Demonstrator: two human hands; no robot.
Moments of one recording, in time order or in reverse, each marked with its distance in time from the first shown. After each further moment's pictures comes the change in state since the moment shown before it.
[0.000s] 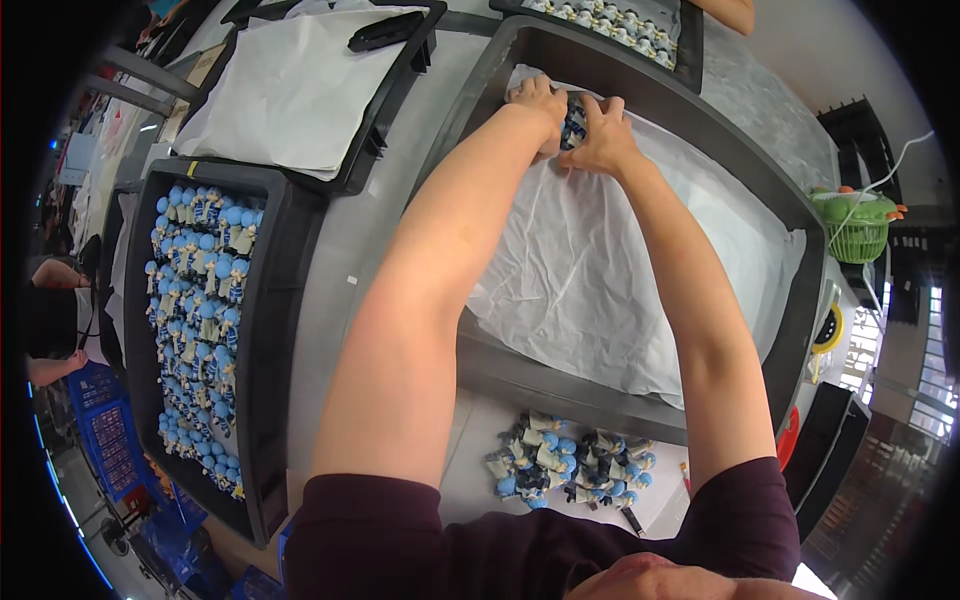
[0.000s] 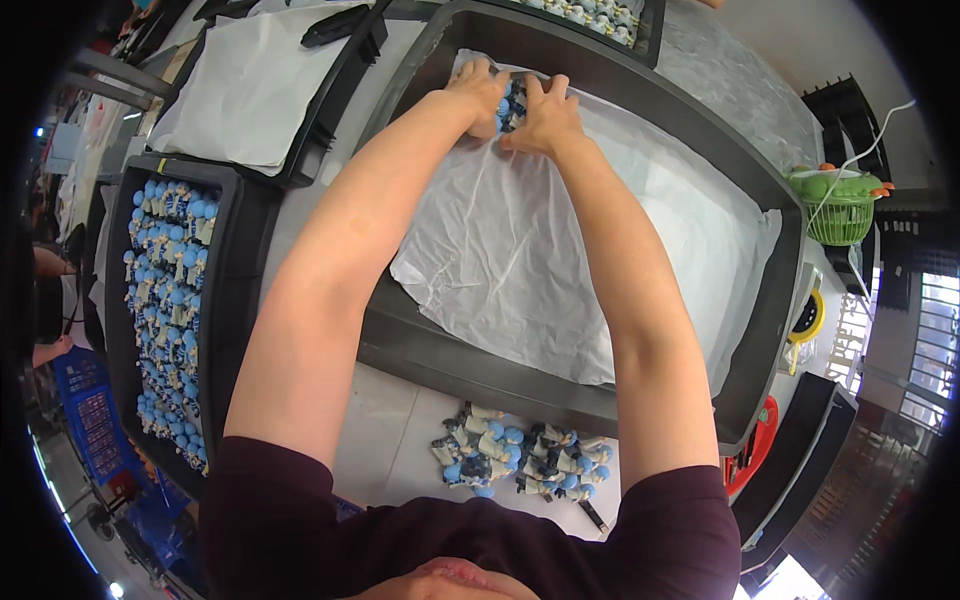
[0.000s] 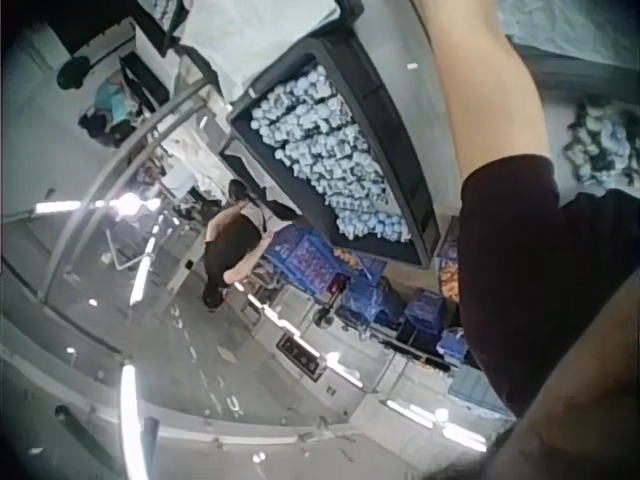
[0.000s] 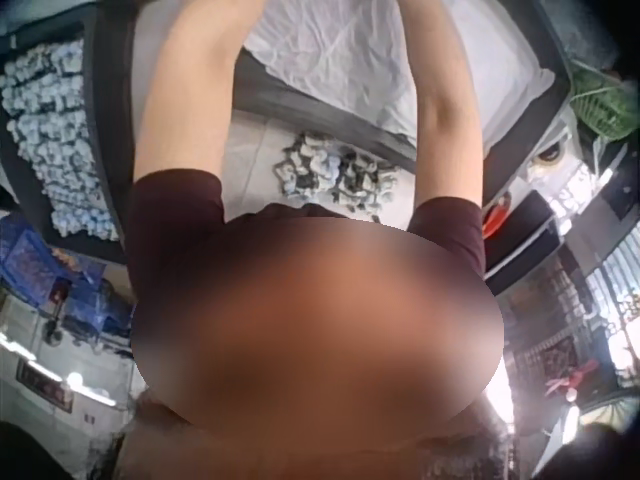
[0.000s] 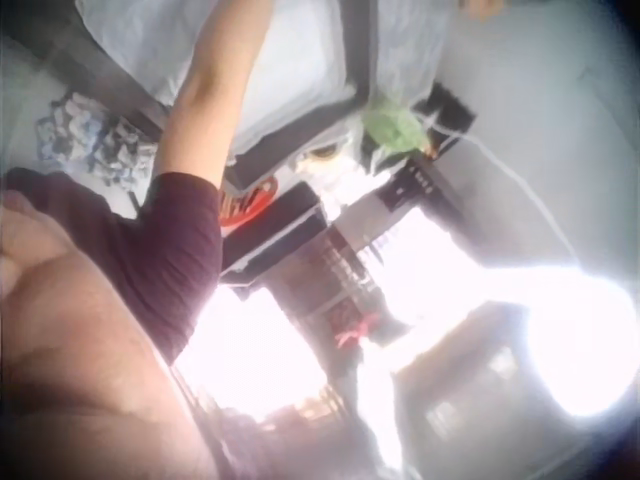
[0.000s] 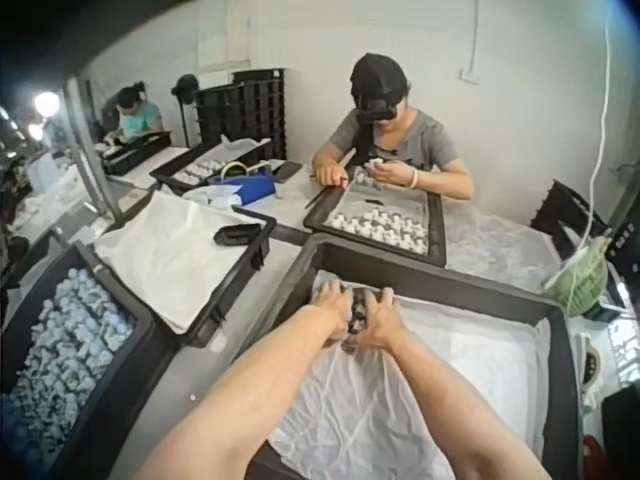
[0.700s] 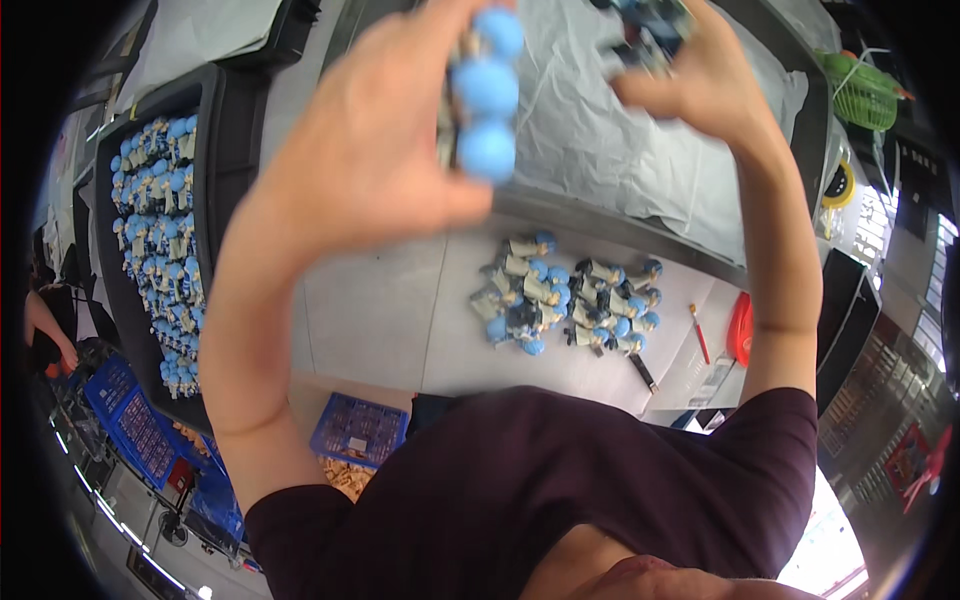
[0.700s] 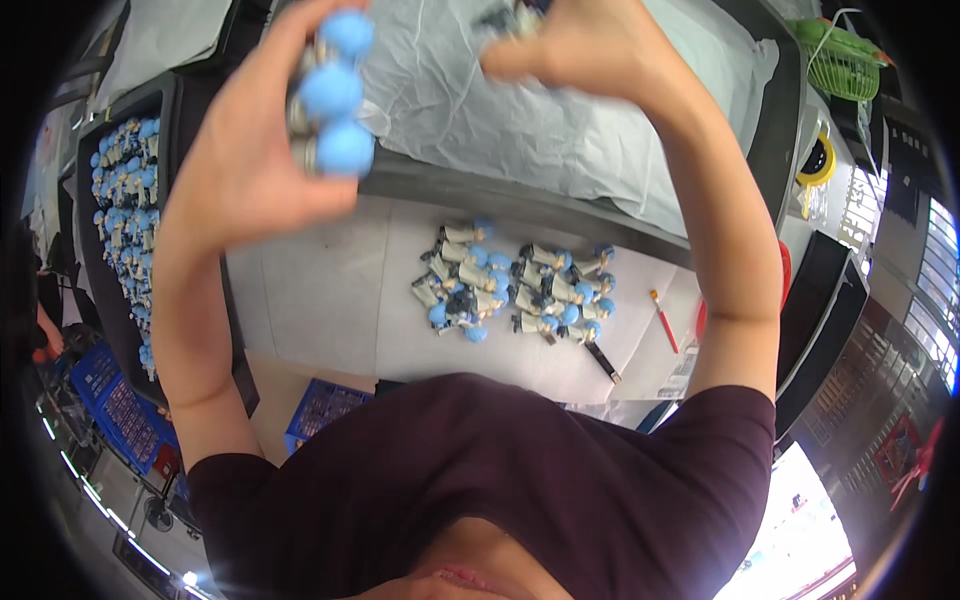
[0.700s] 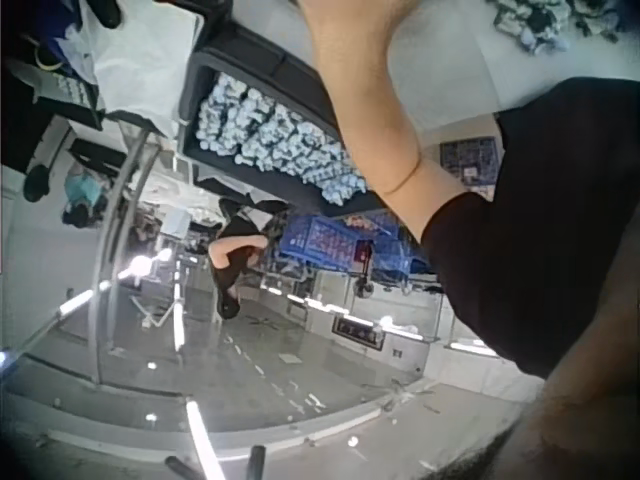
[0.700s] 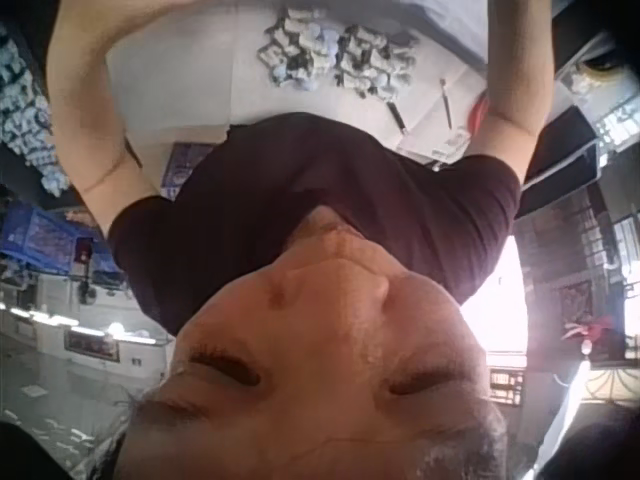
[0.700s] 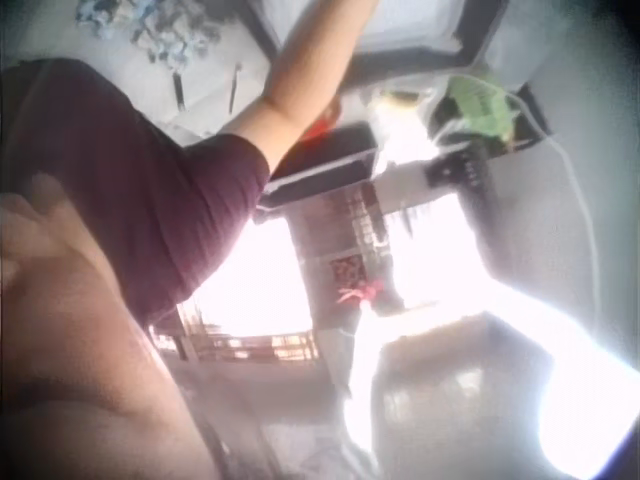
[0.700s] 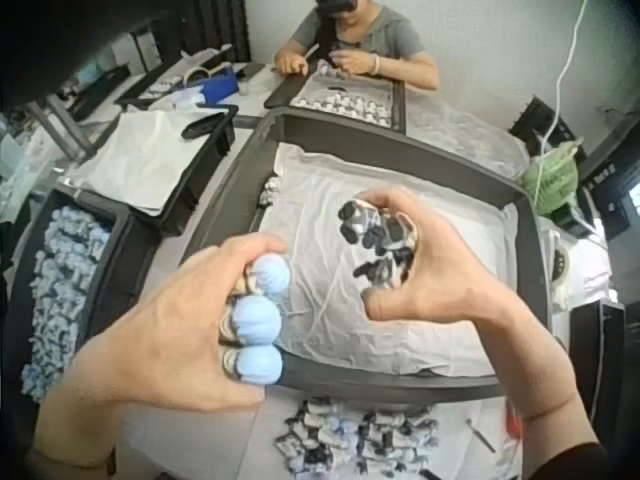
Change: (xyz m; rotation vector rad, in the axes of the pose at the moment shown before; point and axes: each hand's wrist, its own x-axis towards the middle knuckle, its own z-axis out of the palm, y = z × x) left_hand -0.285 0.033 -0.082 -0.598 0.145 0.336; right_hand -0.213 -0.034 -0.133 0.671 -0.137 -0.180
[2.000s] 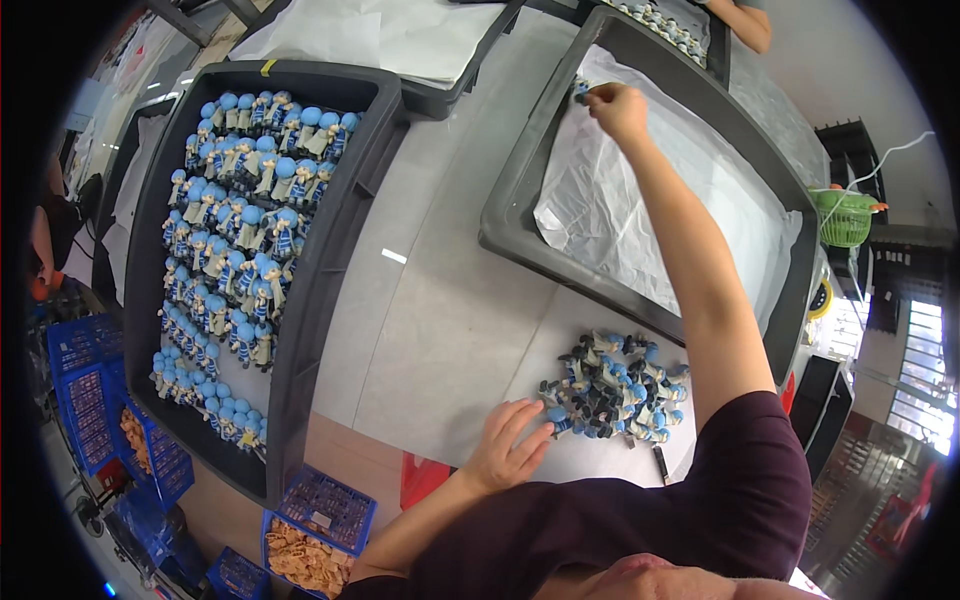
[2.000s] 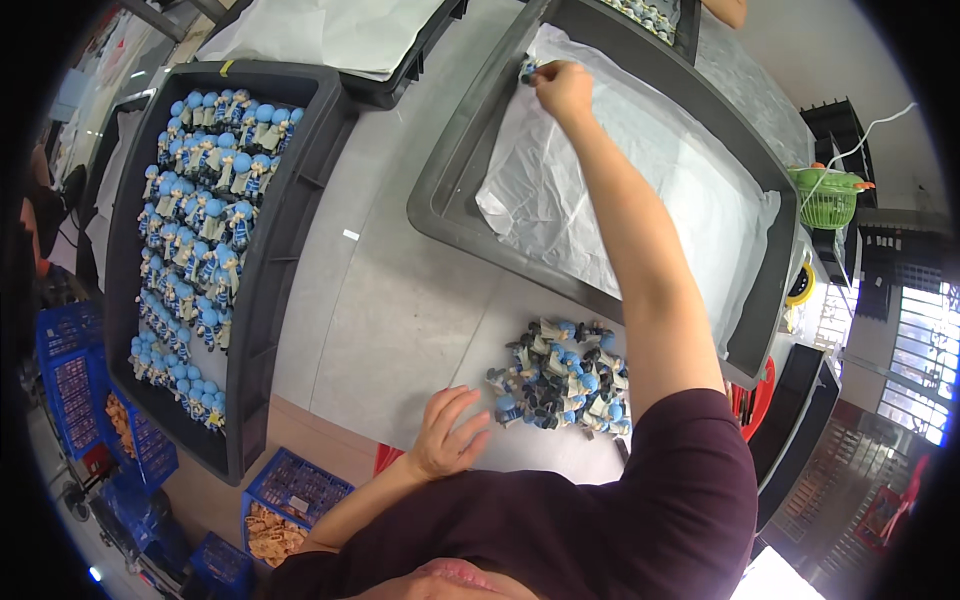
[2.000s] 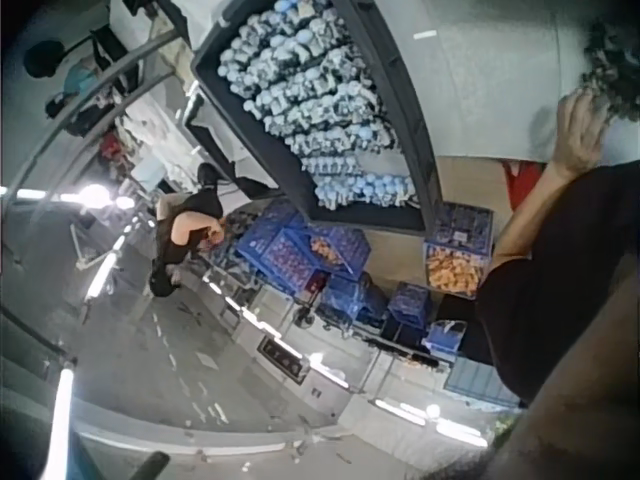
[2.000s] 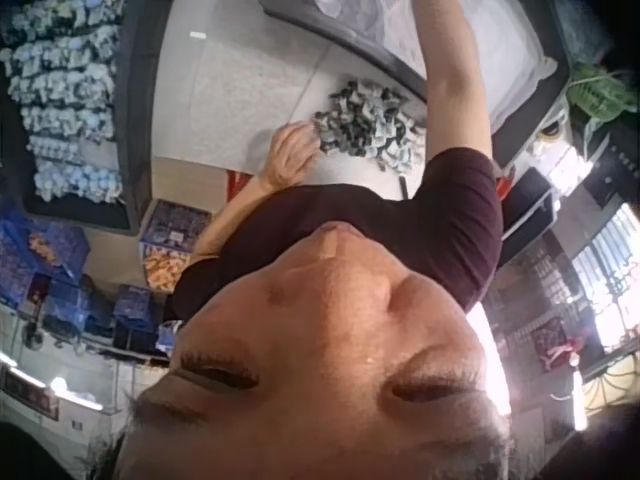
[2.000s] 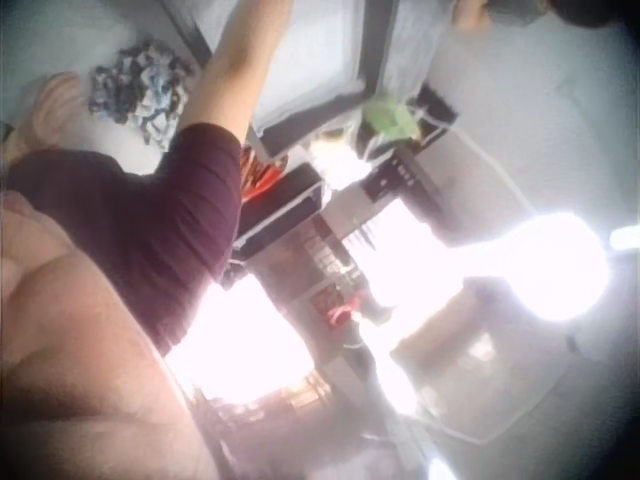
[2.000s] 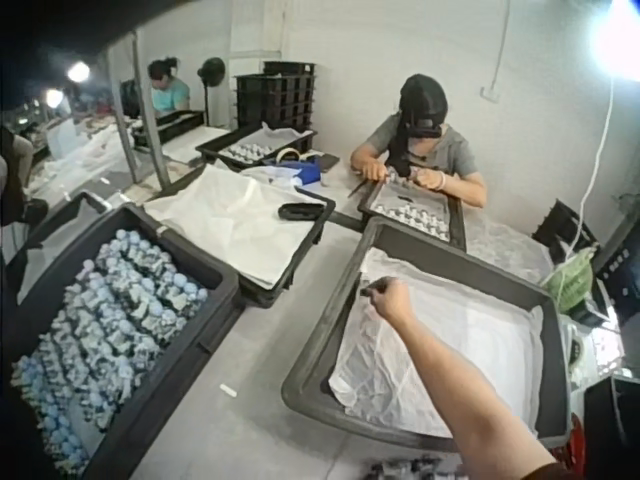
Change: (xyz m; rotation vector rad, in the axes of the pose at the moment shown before) left_hand -0.244 -0.011 0.192 -0.163 0.538 0.064; right_hand 0.202 0.092 0.120 -0.288 0.421 0.024
